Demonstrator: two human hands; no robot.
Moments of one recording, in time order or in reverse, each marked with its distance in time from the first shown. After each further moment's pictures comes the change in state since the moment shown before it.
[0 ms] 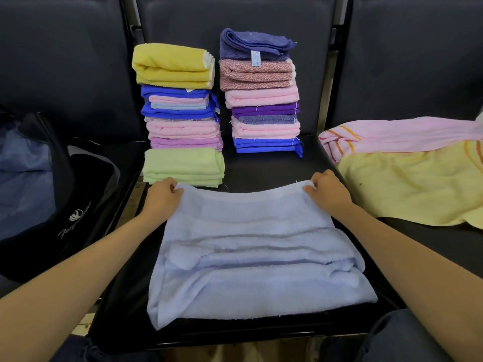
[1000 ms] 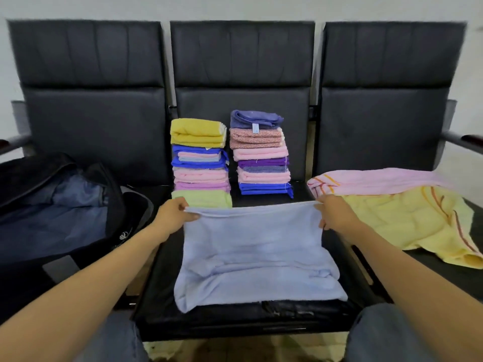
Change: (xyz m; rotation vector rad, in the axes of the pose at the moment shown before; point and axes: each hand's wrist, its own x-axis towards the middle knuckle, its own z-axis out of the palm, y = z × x) left_hand -0.054 0.037 -0.081 -0.238 -0.089 0.090; right_hand -0.066 0.000 -0.091 -0.080 0.022 -0.132
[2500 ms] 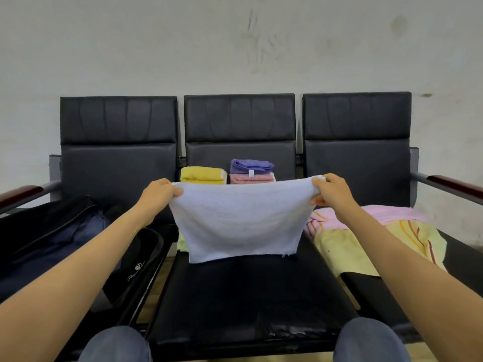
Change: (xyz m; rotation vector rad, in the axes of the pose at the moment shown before) left_hand -0.050 0.132 -0.096 -0.040 0.204 0.063; right_hand -0.052 -0.050 -0.141 0.999 0.376 0.131
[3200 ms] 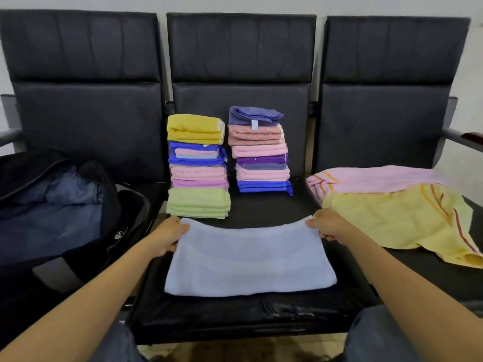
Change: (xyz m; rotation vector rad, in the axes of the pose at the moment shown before) left_hand 0.004 -0.152 0.111 -0.118 -0.351 -0.416; right_hand 0.014 0.150 0.064 -0.579 -0.416 0.390
